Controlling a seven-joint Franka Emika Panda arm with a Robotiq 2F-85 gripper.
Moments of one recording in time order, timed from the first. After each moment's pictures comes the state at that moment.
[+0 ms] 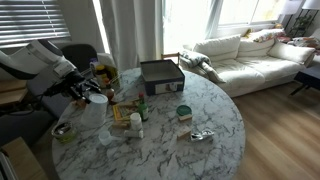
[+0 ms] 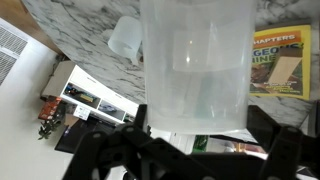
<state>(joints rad) 0.26 0.14 0.22 -2.39 -1.00 1.95 2.19</state>
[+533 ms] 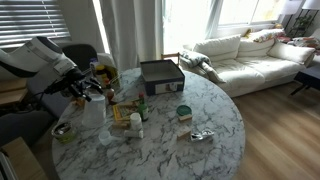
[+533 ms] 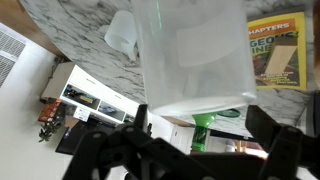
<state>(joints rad) 0.26 0.12 0.22 -2.39 -1.00 1.95 2.19</state>
